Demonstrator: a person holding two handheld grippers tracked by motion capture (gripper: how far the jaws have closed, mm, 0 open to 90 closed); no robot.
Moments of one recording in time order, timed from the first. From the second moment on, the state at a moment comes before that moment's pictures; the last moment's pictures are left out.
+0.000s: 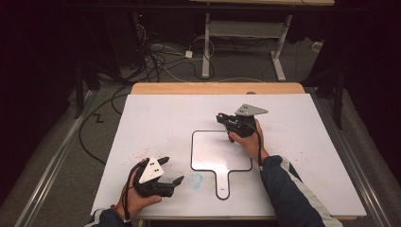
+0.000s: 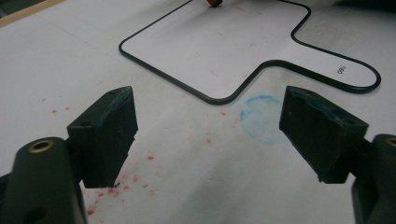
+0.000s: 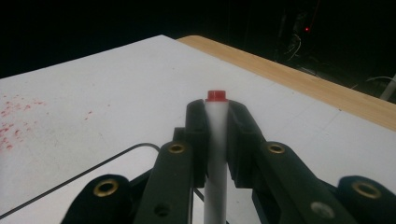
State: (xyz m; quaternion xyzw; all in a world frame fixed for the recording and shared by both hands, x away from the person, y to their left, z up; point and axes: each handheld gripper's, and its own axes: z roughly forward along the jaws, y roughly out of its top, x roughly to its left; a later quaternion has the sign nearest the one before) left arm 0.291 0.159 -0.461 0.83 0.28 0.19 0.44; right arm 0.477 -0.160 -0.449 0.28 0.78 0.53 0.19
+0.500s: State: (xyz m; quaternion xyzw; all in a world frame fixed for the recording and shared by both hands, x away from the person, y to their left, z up) left arm 0.291 0.159 -0.461 0.83 0.28 0.19 0.44; right arm 0.471 -0.153 -0.450 0.27 0.78 0.53 0.19
